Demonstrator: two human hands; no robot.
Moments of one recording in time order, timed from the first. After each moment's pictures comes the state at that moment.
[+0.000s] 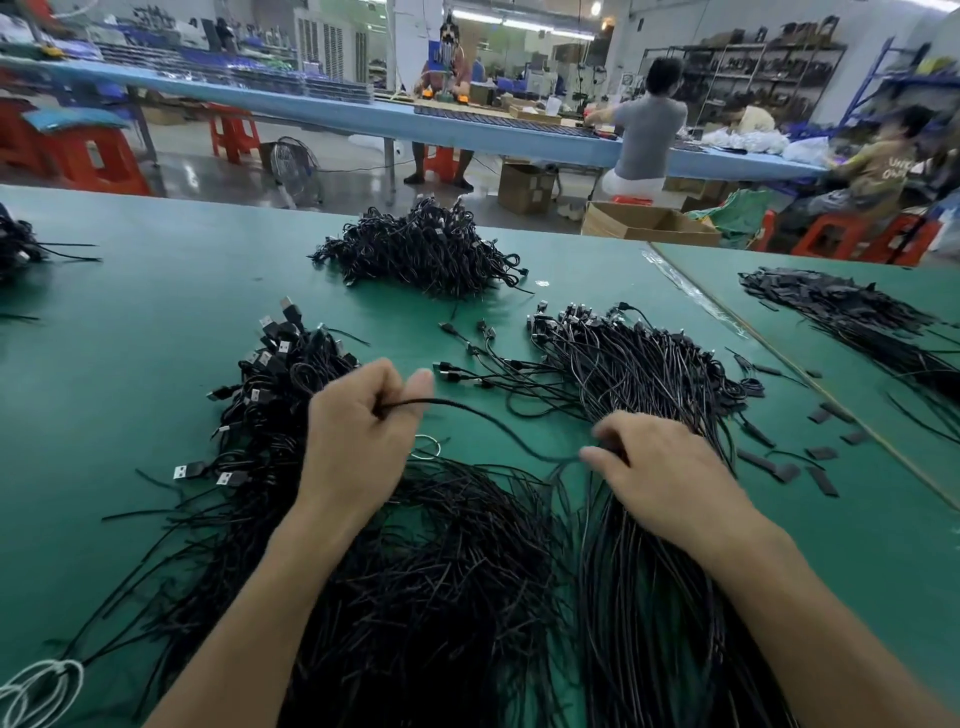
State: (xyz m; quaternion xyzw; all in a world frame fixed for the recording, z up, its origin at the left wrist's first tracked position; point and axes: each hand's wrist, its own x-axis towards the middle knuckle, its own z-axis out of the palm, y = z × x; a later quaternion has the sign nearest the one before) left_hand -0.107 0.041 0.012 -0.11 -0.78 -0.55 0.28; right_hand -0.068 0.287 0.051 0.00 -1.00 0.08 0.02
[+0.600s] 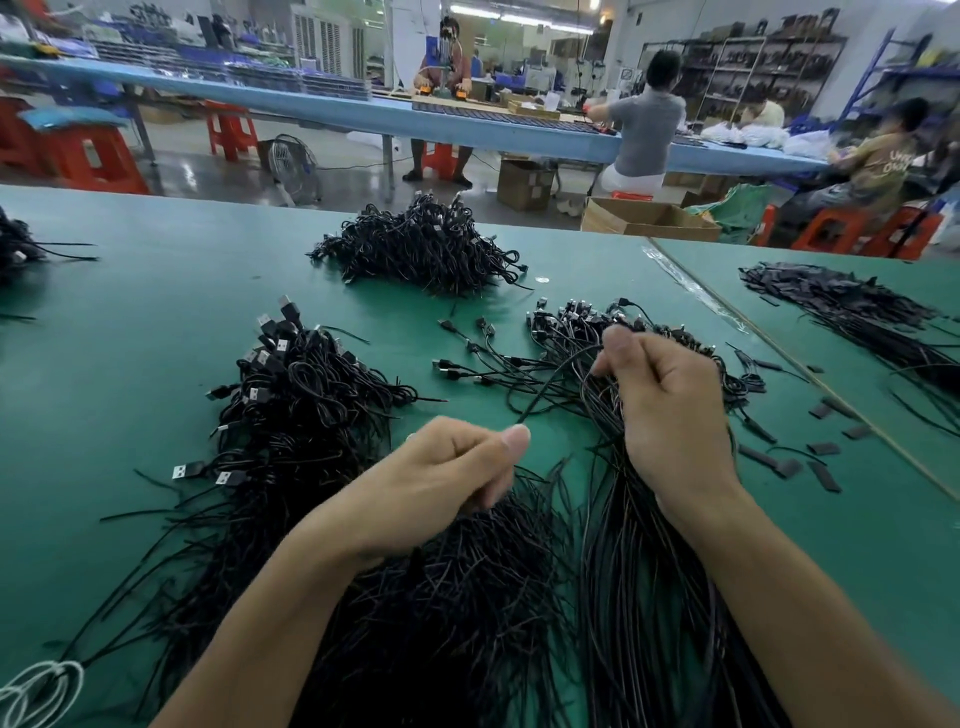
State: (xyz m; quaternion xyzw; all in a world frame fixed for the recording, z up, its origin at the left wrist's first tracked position) left_hand -0.076 0.061 0.039 -0.30 -0.72 -0.61 -0.14; right_hand -0.075 0.262 0.070 0.03 -0.82 0.51 0.27
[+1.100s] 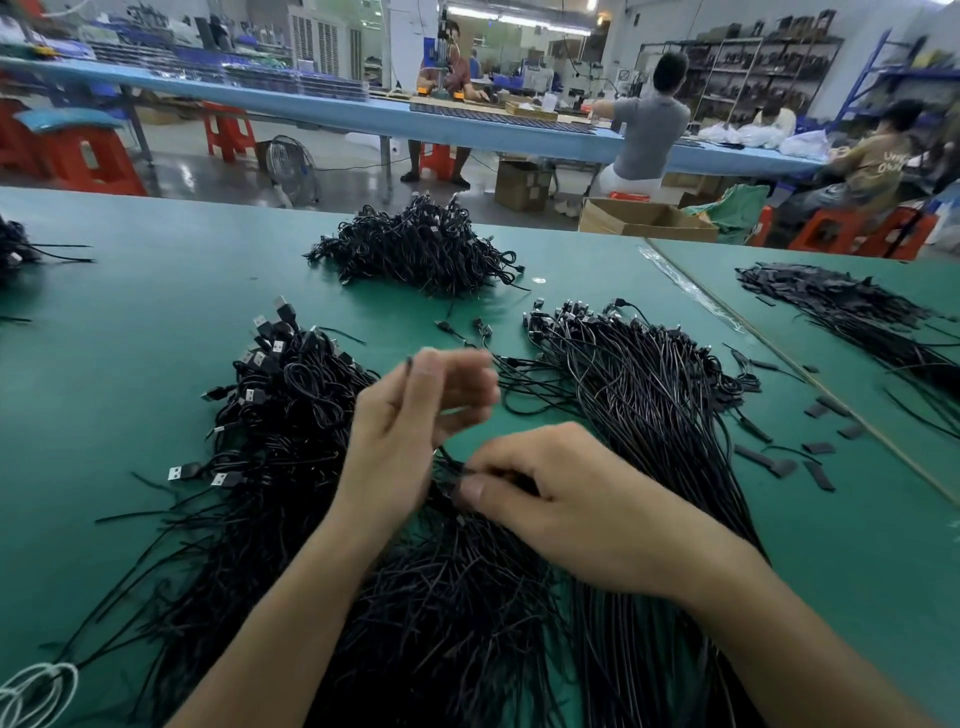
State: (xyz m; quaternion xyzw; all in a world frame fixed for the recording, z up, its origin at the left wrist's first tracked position) left_hand -0.085 0.074 0.030 -0.20 -0.58 -0.79 0.09; right_hand -0.043 0.228 0.078 0.28 -0.91 0.32 -0.03
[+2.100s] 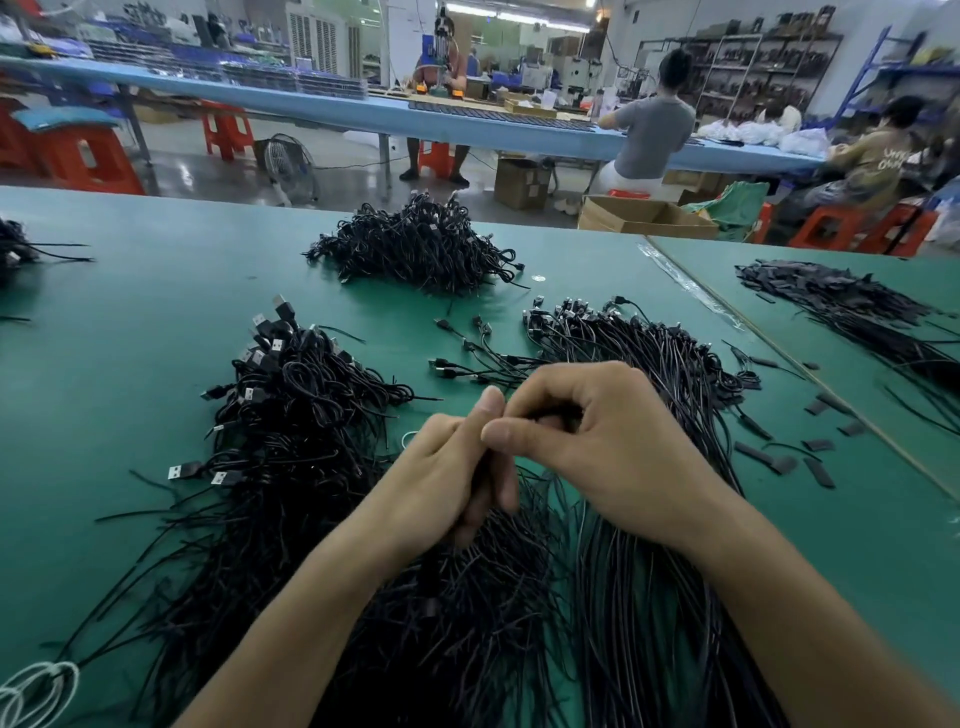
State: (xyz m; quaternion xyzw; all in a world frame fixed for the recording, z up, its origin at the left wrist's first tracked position) left_hand -0.067 0.080 0.035 -0.20 -0.71 -0.67 -0.09; right_hand -0.051 0.242 0.088 0.23 -0.86 0.44 0.07
